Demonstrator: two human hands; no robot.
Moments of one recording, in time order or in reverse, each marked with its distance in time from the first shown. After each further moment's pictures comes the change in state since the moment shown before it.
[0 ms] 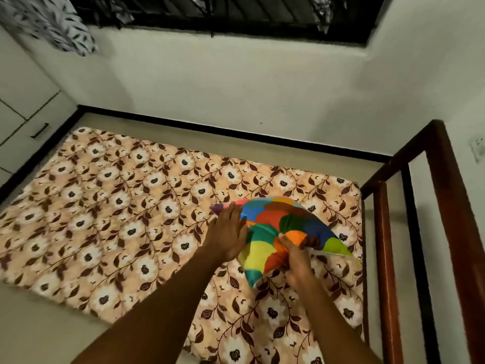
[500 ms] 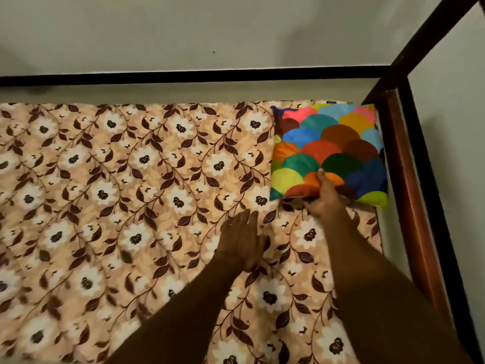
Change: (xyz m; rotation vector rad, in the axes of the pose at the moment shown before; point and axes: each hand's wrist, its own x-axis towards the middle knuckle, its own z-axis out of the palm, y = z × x) left_hand 0.093 -0.006 0.256 0.287 -0.365 0.119; right_hand 0.308 0.007 -0.124 0.354 0.242 0.087
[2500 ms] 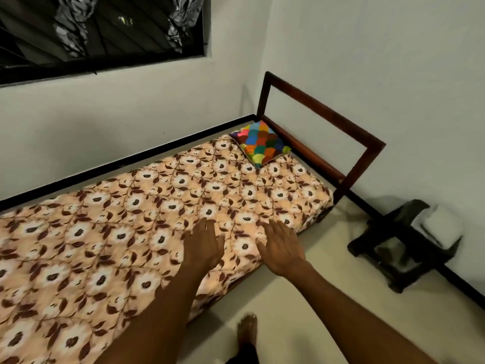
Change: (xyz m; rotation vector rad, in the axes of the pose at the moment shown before) left_hand -0.575 -0.527 -0.106 0.062 0.288 0.492; right_hand -0.752 0.666 0.155 -1.592 0.562 -0.844
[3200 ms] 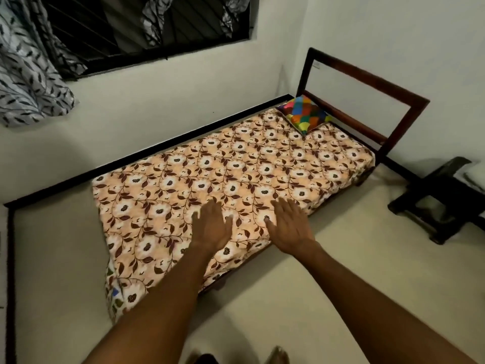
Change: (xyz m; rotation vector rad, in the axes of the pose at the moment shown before) left_hand -0.301 -0.265 -0.086 0.083 0.046 -0.009; right_hand -0.235 -0.314 0.071 0.025 0.065 -0.002
